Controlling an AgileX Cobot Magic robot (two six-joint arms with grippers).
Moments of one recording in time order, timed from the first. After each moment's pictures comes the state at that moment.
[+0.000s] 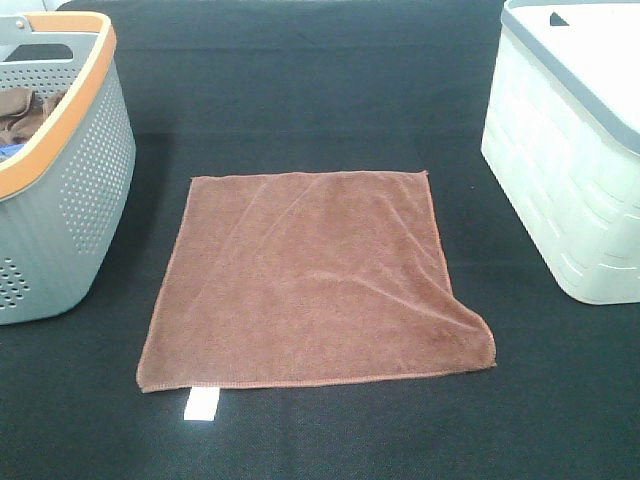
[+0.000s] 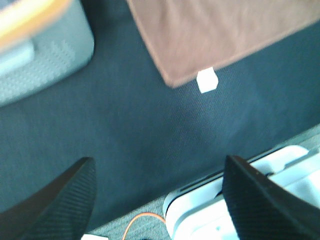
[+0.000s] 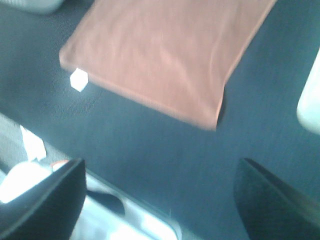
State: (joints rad) left arm -0.56 0.77 -0.86 0.02 1.20 -0.22; right arm 0.34 0.82 -0.98 0.22 1.22 -0.13
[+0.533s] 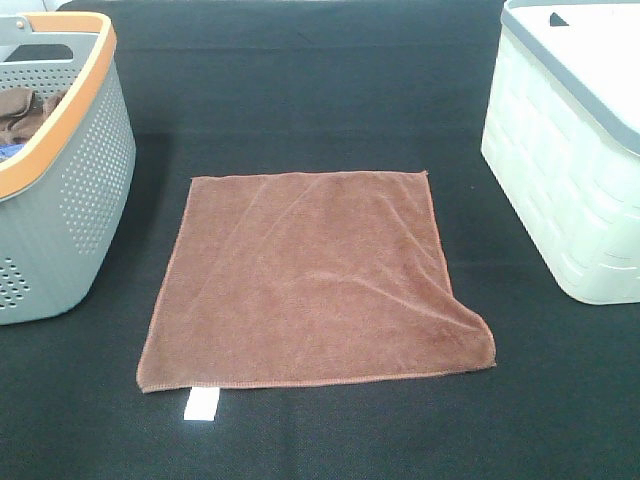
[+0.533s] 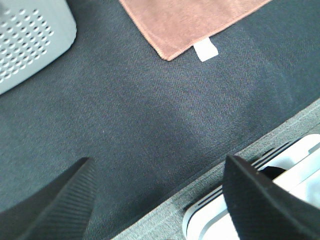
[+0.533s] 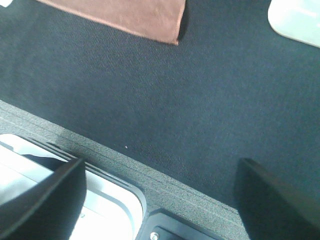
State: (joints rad) left arm -0.56 0.43 -0.51 -0.02 1.07 -0.05; right arm 0.34 0.42 -0.58 0.06 1.22 -0.09
